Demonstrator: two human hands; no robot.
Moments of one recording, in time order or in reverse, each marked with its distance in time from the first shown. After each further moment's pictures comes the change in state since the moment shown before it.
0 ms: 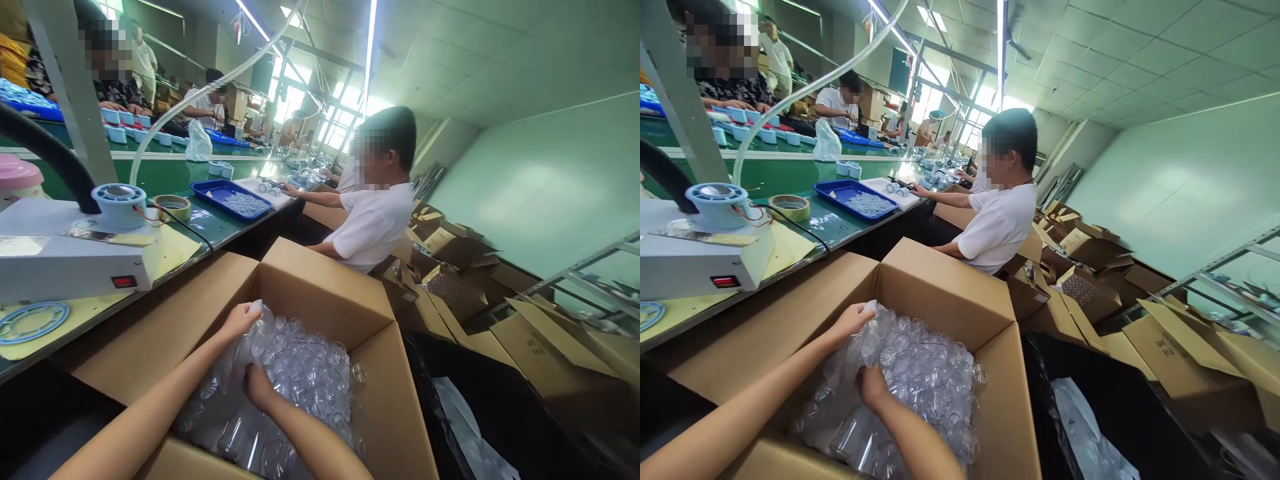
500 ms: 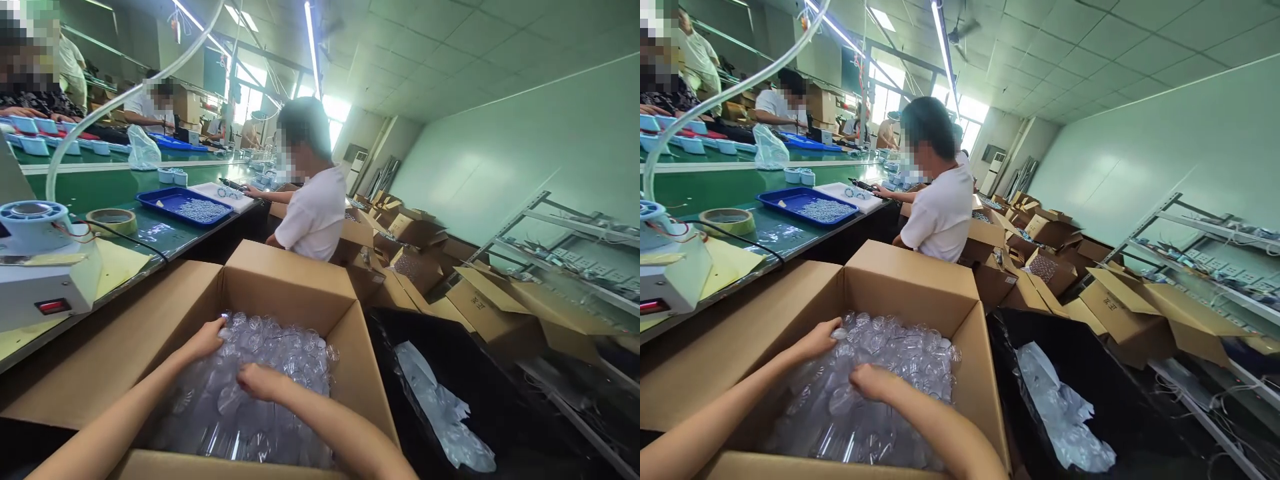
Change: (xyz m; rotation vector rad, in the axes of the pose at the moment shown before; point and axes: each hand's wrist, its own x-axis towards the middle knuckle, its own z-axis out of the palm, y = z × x) left_hand -0.006 -0.004 0.004 0.419 -0.169 0.177; right_hand -0.048 0.020 -0.101 -0.018 0.046 -0.128
